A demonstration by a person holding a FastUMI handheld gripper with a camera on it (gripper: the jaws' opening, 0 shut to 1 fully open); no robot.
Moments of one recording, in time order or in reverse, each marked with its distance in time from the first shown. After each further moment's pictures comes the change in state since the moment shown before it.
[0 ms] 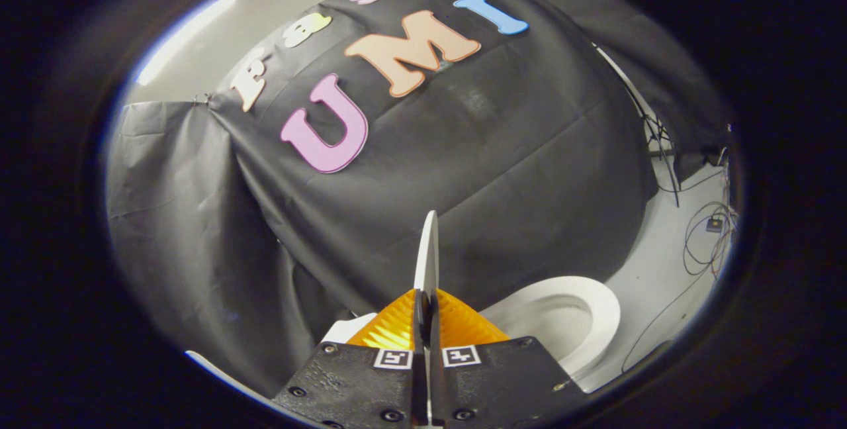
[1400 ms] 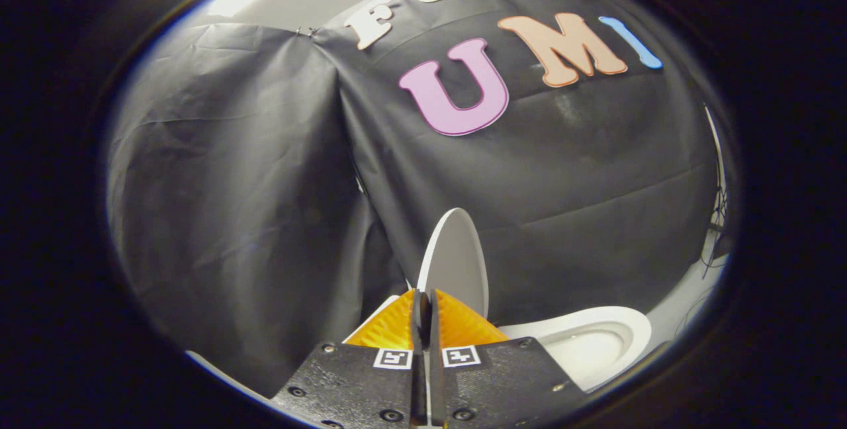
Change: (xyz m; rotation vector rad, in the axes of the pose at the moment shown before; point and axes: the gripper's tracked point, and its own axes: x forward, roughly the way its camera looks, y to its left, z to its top) arm 0.023 0.166 -0.046 -0.378 0.119 0.196
